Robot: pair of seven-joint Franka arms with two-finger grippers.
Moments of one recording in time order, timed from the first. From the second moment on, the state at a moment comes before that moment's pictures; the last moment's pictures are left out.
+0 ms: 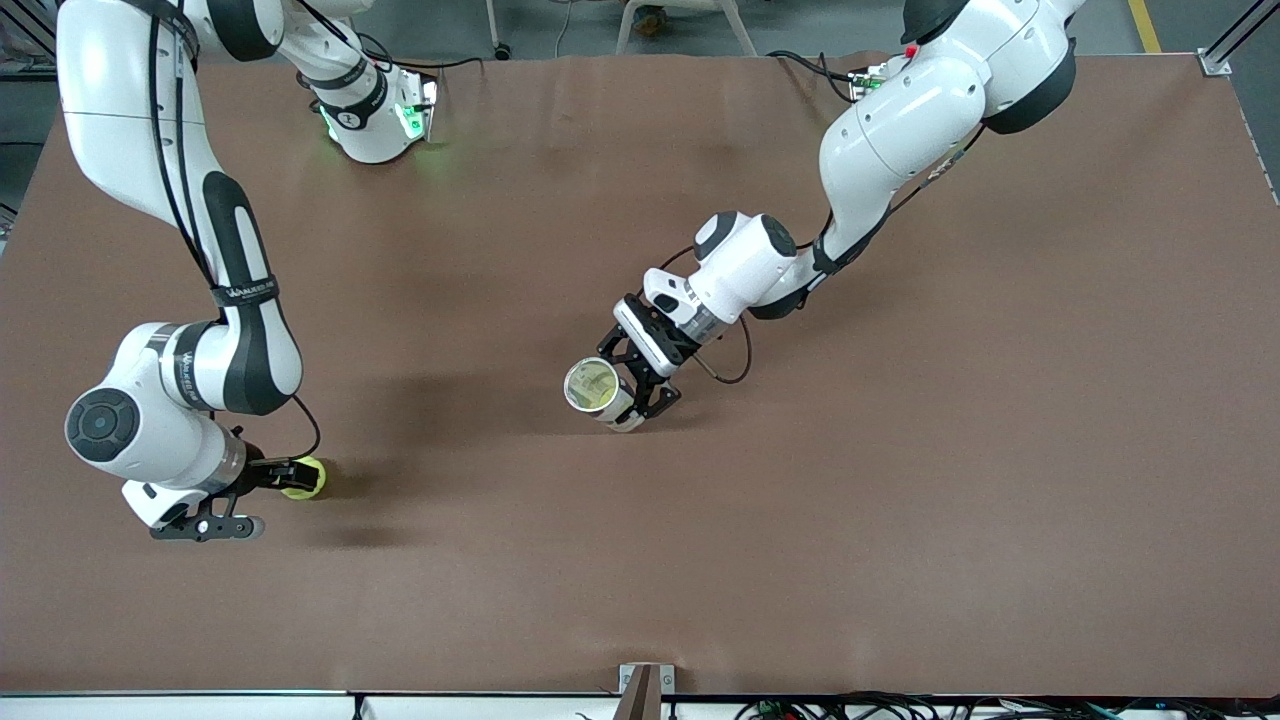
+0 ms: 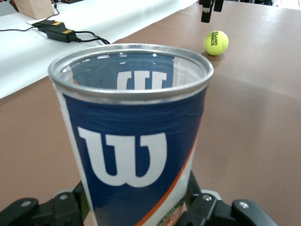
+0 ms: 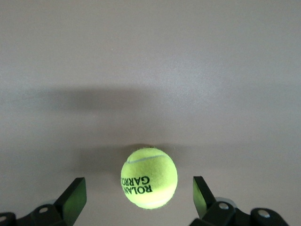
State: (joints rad) left arm -0.28 0.93 -0.62 -1.80 -0.14 3.54 0.68; right arm 0.17 0.68 -0.21 -1.53 0.09 2.22 -0.07
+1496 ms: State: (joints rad) left arm -0.28 0.93 -0.62 -1.80 -0.14 3.54 0.69; right arm 0.15 0.77 -0.20 -1.55 0.09 2.27 -0.07
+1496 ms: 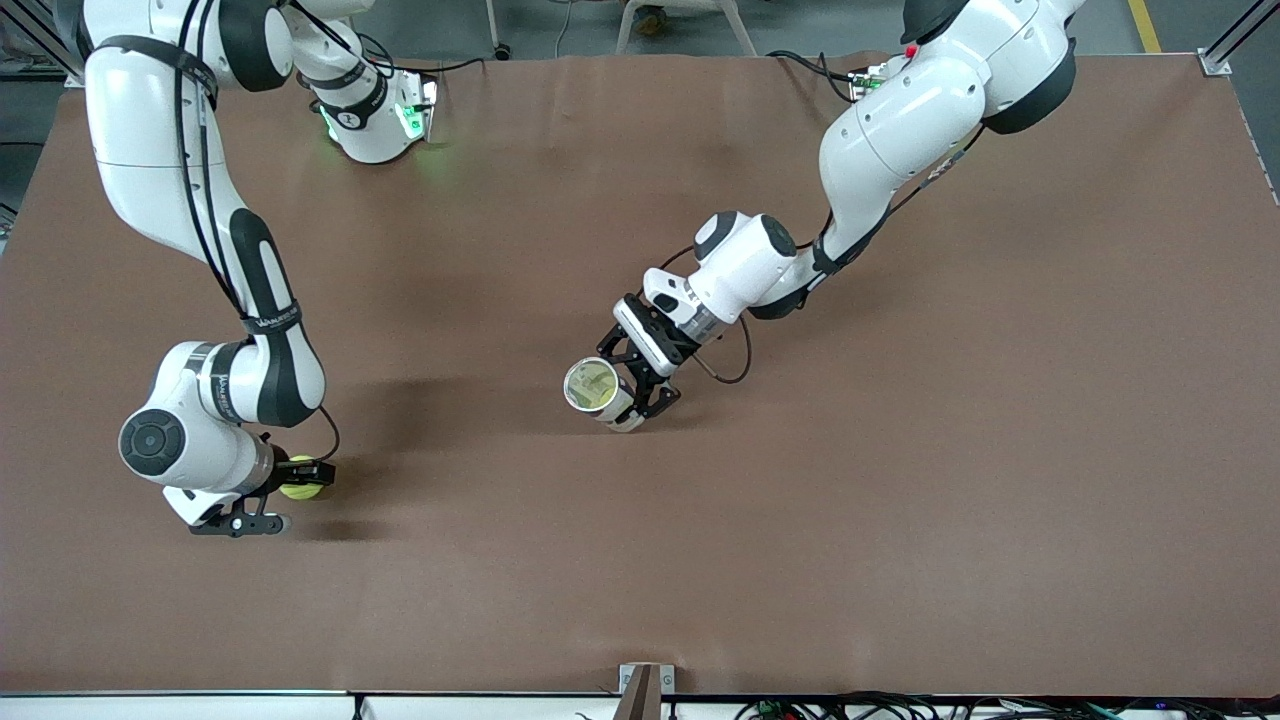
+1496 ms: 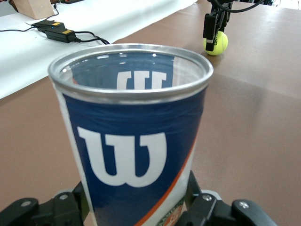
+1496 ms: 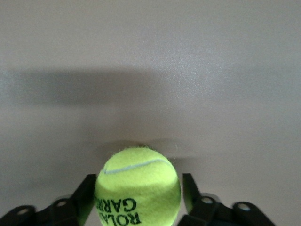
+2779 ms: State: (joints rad) left arm -0.28 0.93 -0.62 -1.80 -0.14 3.54 0.69; right arm 0.17 0.49 0.02 -1.50 0.58 1.95 -0.07
